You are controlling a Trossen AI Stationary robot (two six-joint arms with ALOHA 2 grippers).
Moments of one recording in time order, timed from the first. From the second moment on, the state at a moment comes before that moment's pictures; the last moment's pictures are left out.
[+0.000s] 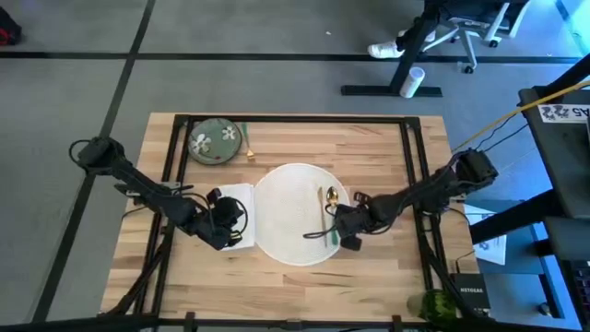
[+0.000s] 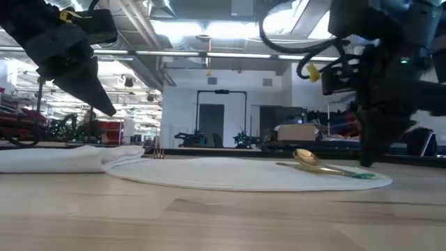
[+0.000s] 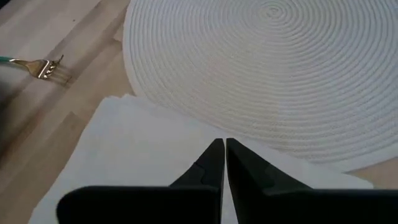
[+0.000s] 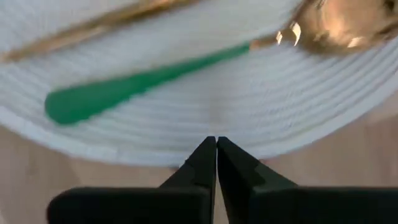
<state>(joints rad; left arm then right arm) -0.54 1.30 0.65 -0.48 -0.71 -0.86 0.32 1.59 0.80 -0.57 0.21 0.59</state>
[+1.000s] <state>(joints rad) -0.54 1.30 0.65 -0.46 -0.69 -0.87 0.29 1.59 0.73 -0.51 0.21 0.57</state>
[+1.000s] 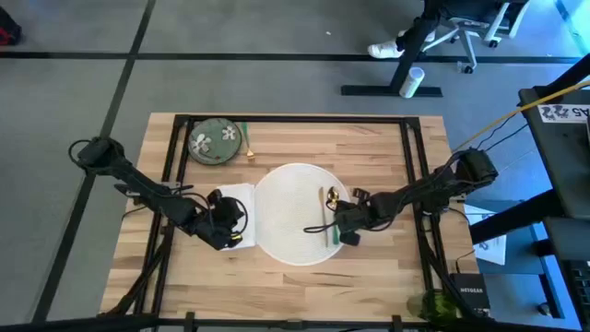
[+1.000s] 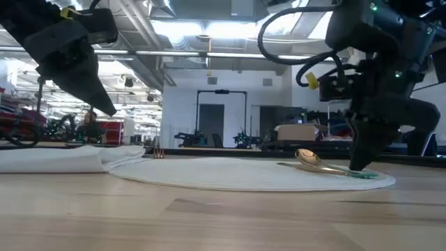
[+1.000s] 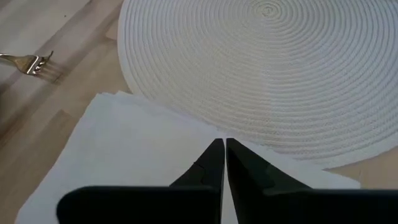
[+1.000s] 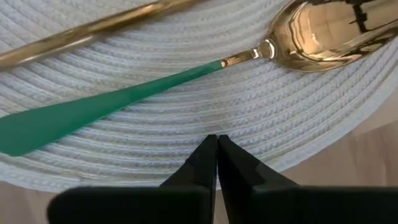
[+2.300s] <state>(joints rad) -0.54 1.30 0.65 -0.46 -0.69 -0.86 0.40 1.30 0.85 -0.93 0.15 0.55</state>
